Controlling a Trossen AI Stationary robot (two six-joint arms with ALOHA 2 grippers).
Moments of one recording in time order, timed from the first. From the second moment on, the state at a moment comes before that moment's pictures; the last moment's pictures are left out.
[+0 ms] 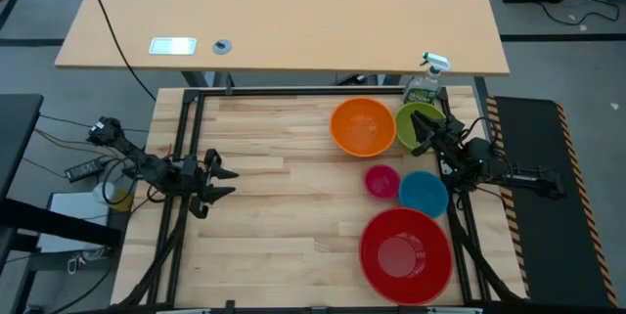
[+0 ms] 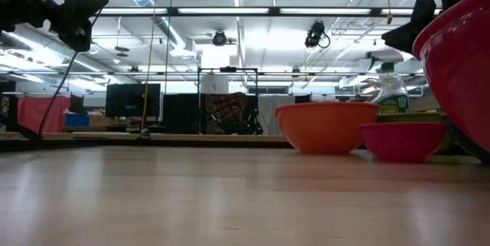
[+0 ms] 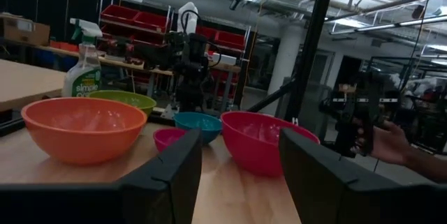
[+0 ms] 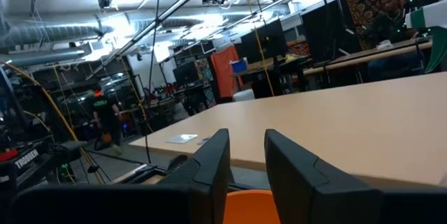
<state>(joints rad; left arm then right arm) -0.61 0.13 0.01 0.36 -0.57 -0.11 -0.17 0.01 0.01 0.29 0.66 0.14</state>
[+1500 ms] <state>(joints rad) -0.09 0.67 0.51 0.04 -0.34 -0.07 -0.48 1.51 1.28 -1.00 0.46 0.26</state>
